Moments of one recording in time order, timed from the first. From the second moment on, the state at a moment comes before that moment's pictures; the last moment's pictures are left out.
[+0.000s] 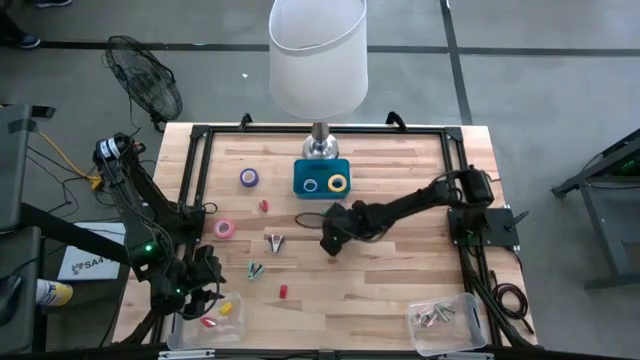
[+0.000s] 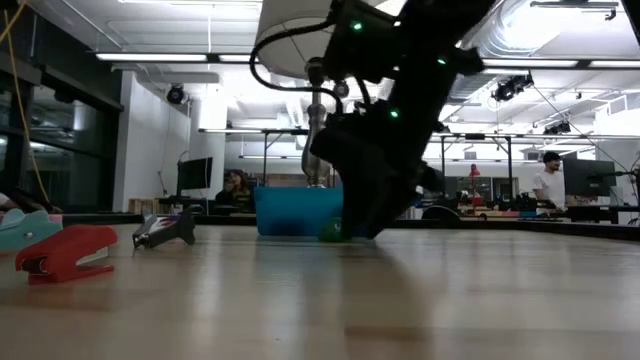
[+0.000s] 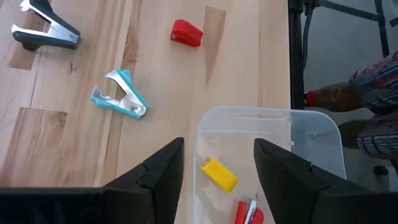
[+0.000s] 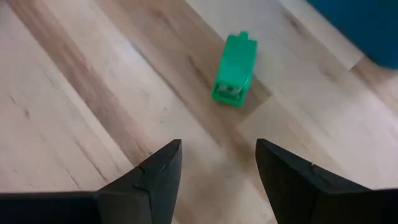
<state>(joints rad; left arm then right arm) -1.11 1.12 0.85 -0.74 -0.44 -1.16 0.14 1.97 1.19 -0.39 0.32 0.81</state>
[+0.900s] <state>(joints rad) -1.11 1.12 0.85 -0.79 -0.52 -1.15 0.24 1.97 0.87 0.21 0.64 0.75</state>
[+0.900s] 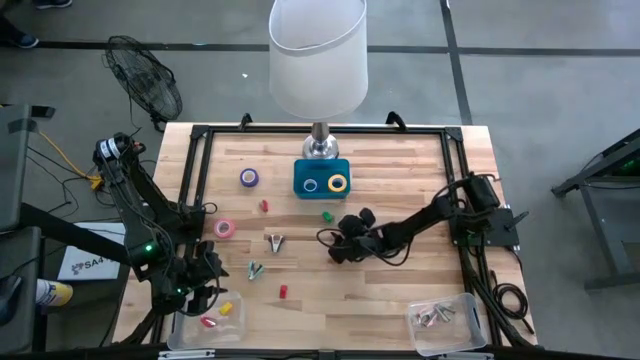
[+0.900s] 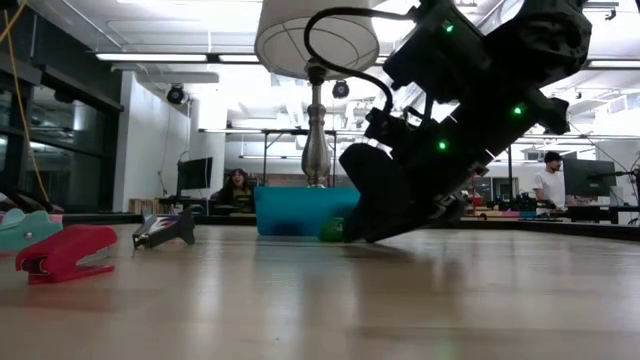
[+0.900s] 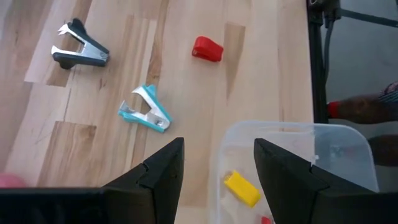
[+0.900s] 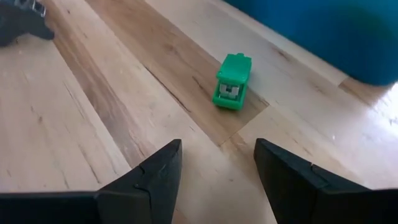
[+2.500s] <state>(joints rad) -1.11 1.13 0.85 -0.82 -0.52 -1.16 0.09 1.97 0.87 0.33 0.45 0.58</state>
